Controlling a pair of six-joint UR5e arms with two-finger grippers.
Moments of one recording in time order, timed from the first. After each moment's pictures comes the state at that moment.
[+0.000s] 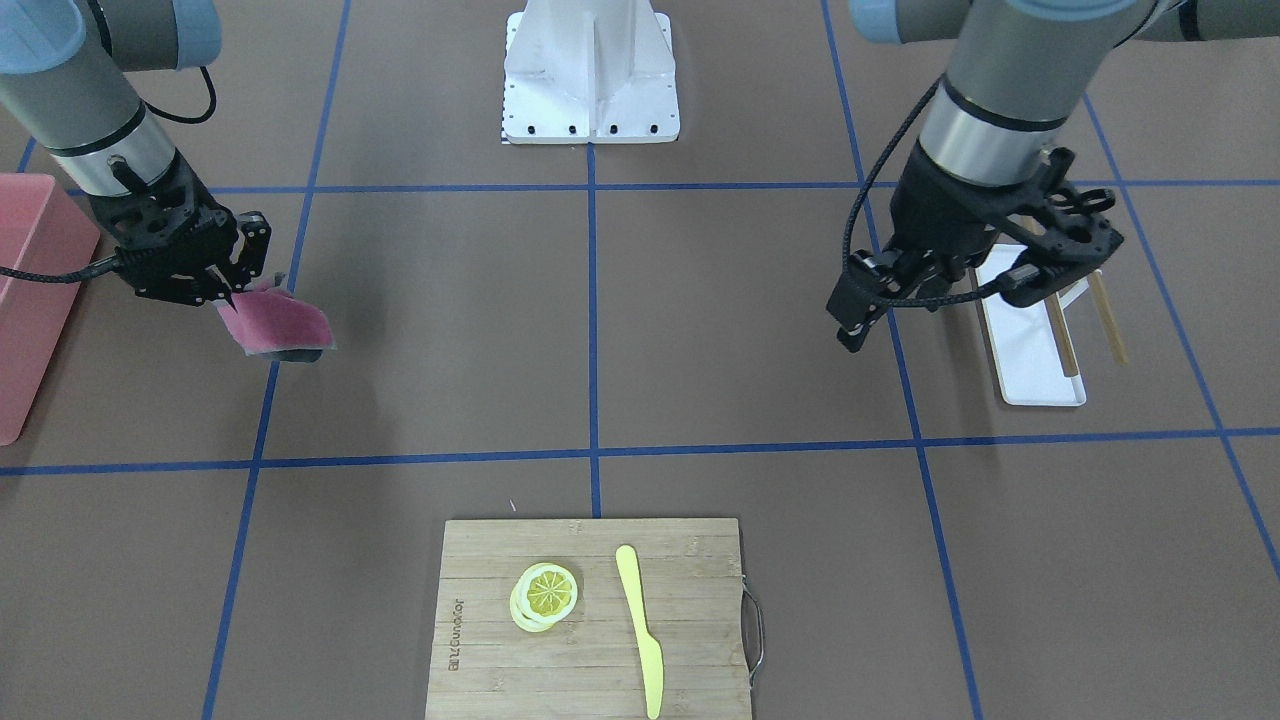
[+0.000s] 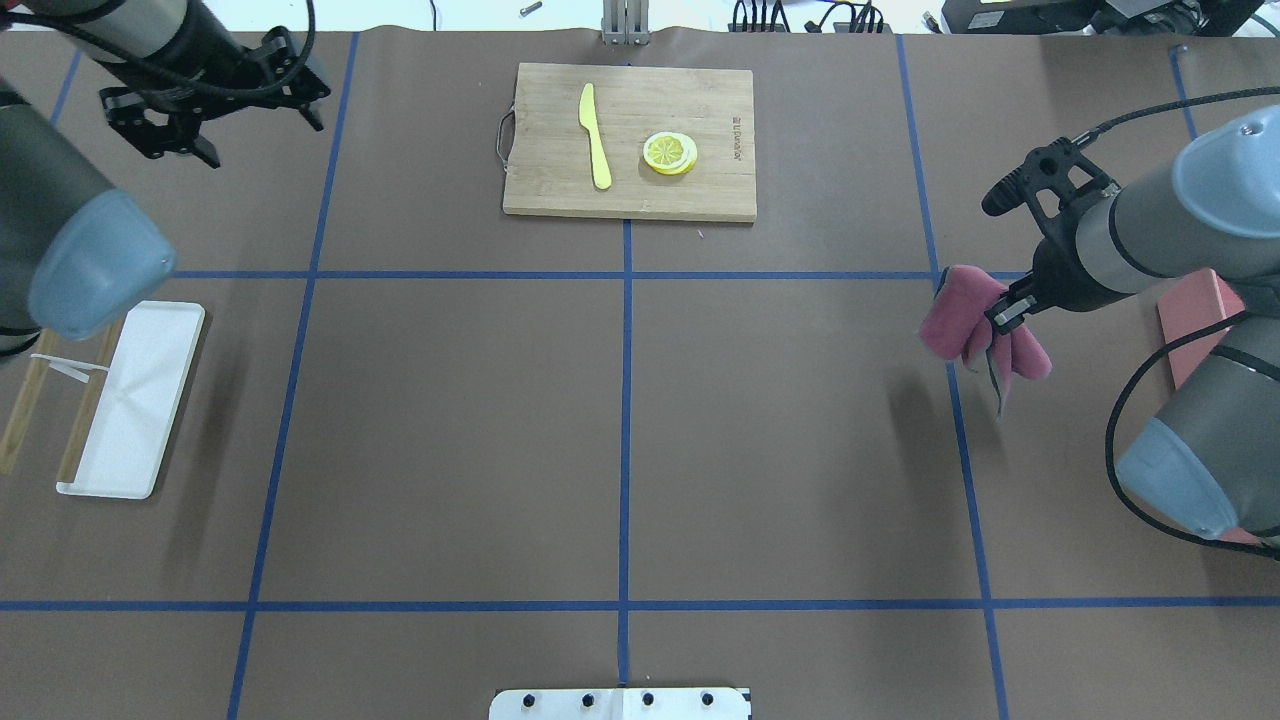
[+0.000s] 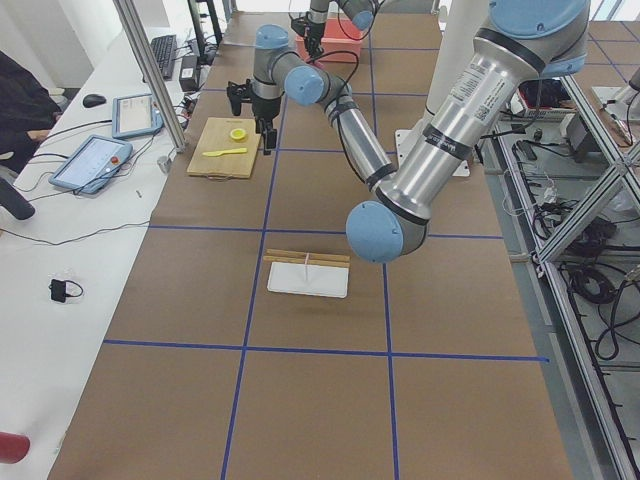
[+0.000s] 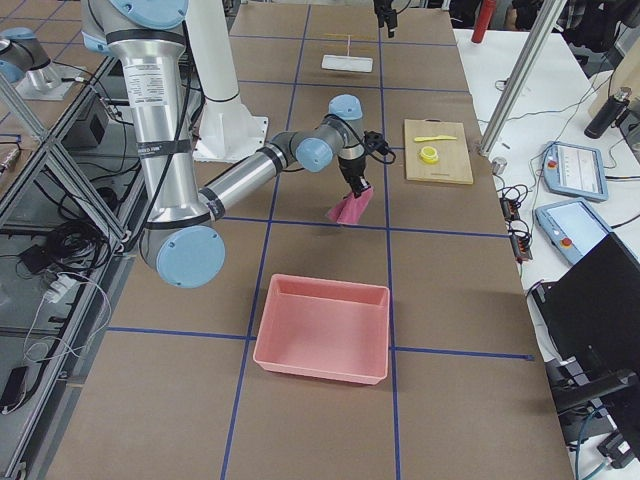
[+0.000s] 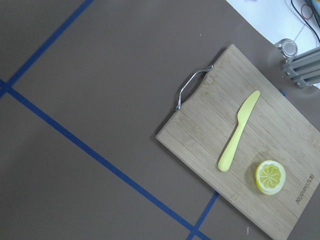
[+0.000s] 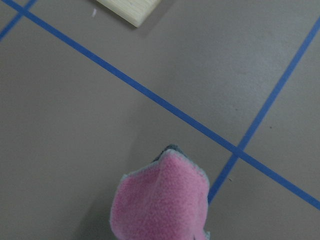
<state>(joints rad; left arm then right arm) -1.03 -2.11 -1.95 -1.31 -2.06 -1.16 0.83 -1.43 2.00 -1.47 1.95 0.31</state>
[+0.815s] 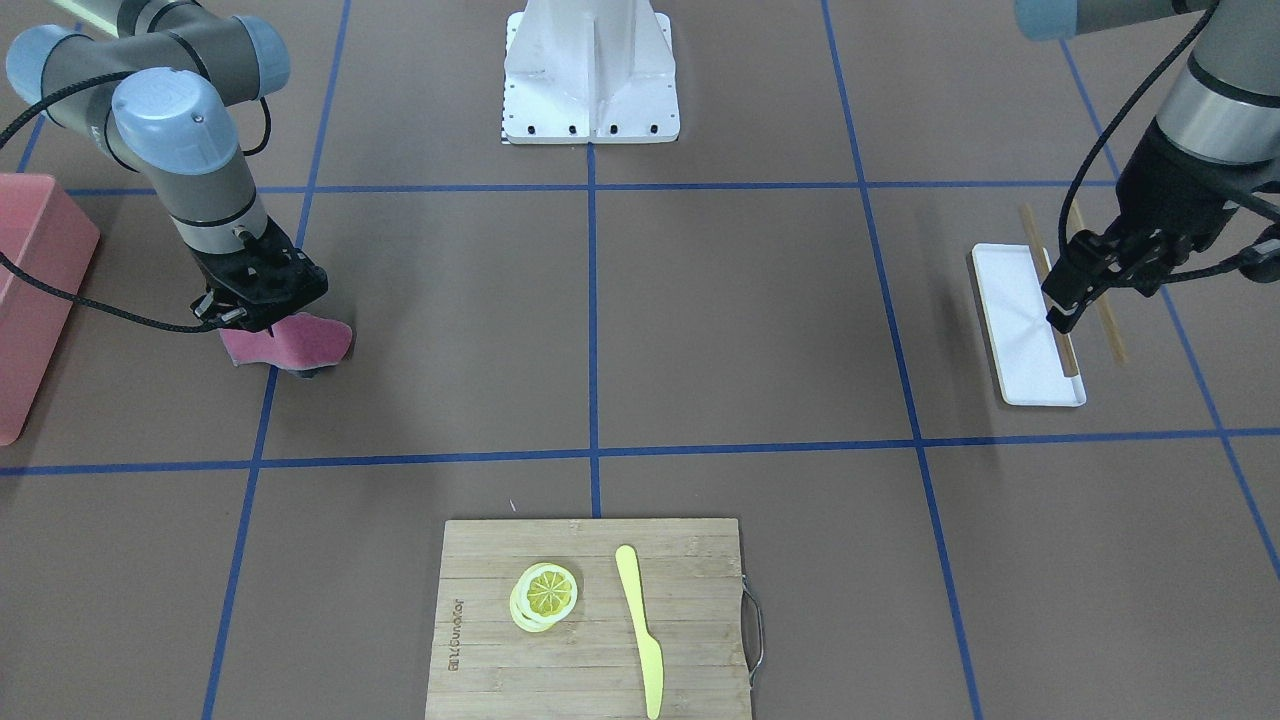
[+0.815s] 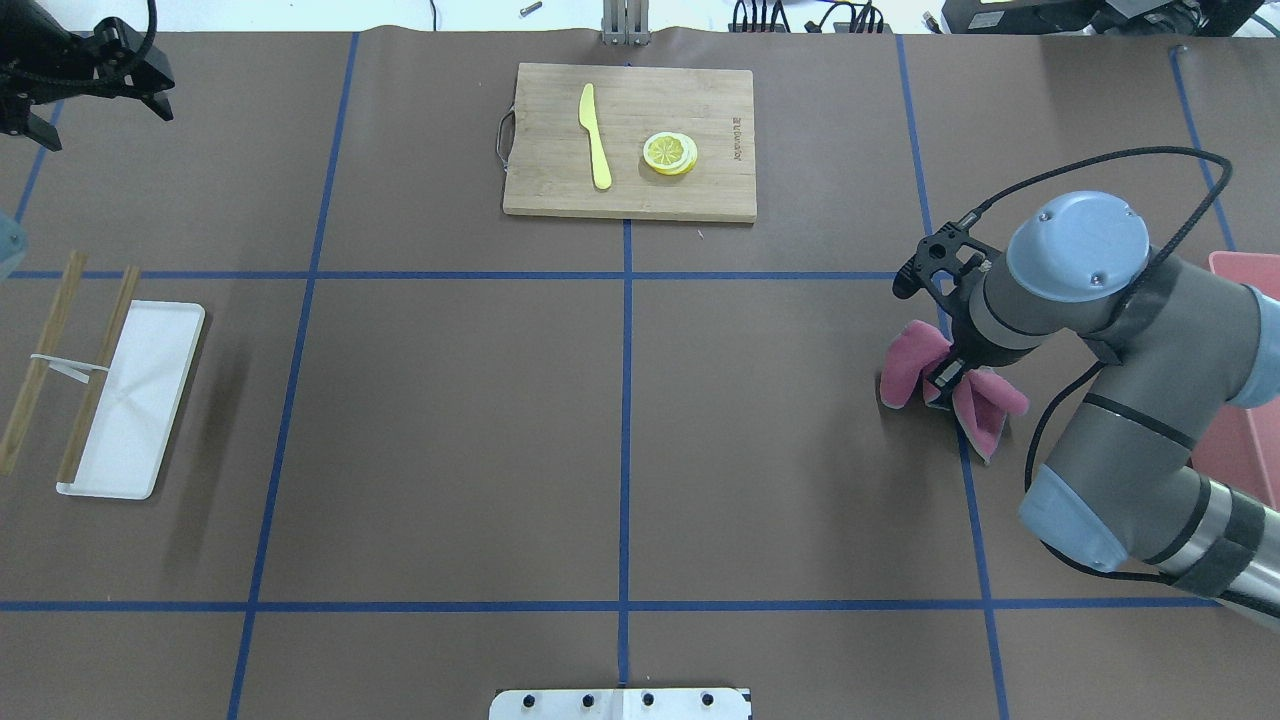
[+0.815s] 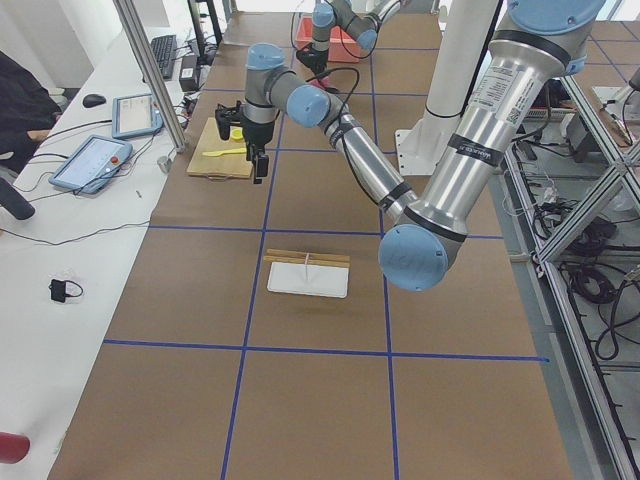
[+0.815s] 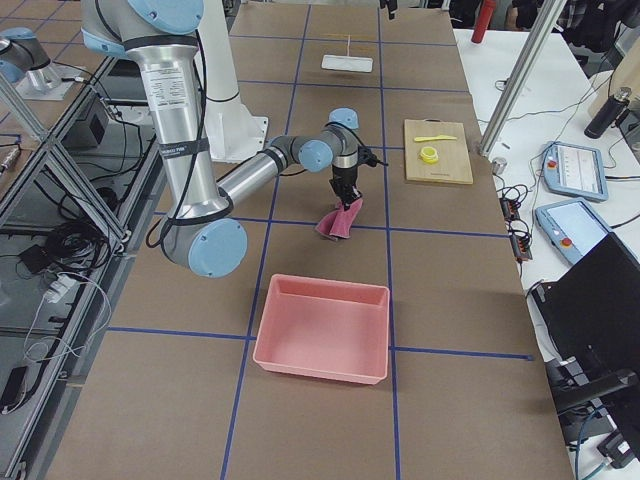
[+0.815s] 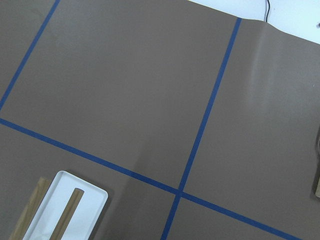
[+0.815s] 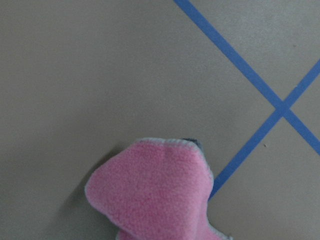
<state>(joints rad) -1.14 -1.98 -1.98 -1.31 -2.05 -1.00 0.69 -1.33 1.87 -1.56 1.88 0.25</state>
